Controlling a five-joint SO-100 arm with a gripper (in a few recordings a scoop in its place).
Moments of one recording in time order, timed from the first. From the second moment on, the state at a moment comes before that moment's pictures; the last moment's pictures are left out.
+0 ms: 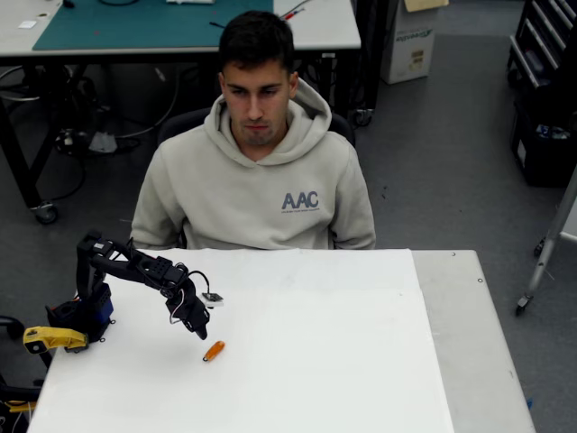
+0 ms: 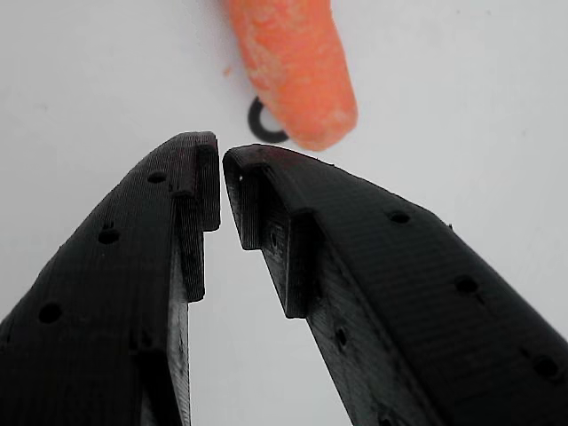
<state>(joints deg) 58.1 85.3 88.2 66.4 -44.8</state>
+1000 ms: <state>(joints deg) 57.7 80.5 88.2 66.4 -44.8</state>
